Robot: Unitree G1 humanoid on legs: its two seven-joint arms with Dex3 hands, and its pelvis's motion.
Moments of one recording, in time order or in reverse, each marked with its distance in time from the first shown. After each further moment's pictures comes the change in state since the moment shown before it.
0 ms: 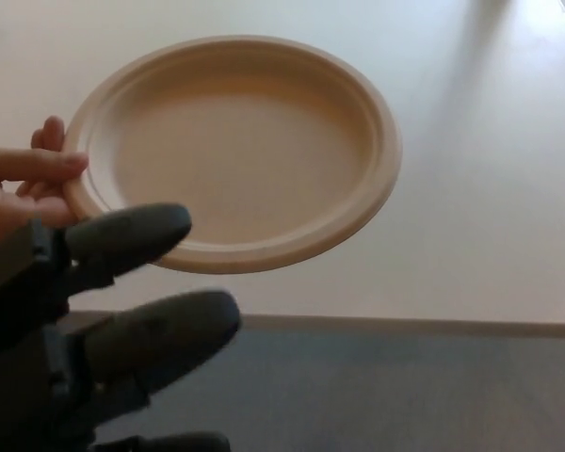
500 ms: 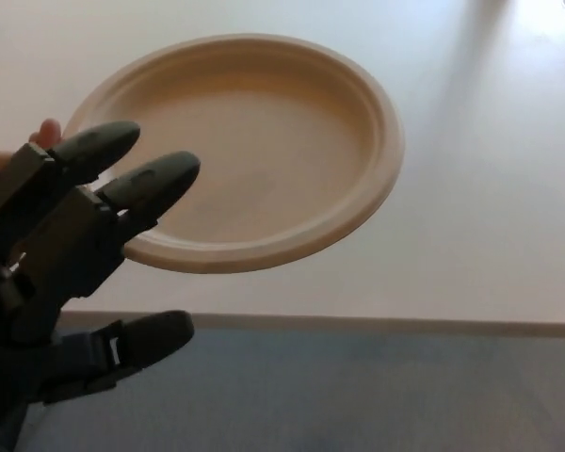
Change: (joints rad) left_arm -0.143 0.022 0.052 0.202 0.215 0.136 -0.047; right_arm -0.023 -0.004 0.010 0.000 -0.009 0.006 0.001
